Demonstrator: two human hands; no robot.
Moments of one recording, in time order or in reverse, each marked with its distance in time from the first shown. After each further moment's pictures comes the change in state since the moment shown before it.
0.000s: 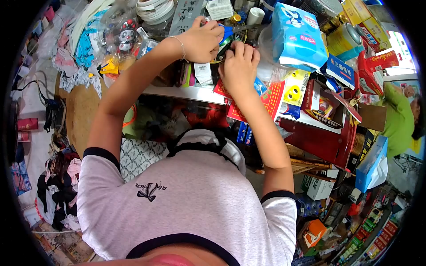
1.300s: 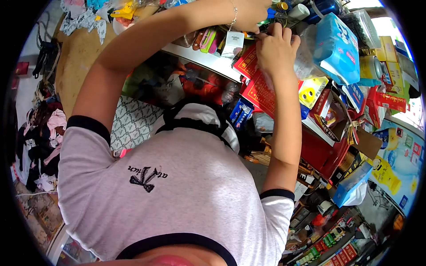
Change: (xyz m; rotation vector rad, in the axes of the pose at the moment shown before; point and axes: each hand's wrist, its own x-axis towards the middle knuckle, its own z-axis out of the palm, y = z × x) left_hand 0.003 0.014 -0.021 -0.009 -0.045 -0.154; right_hand 0.018 0.016 -0.017 -0.225 -0.366 -0.208
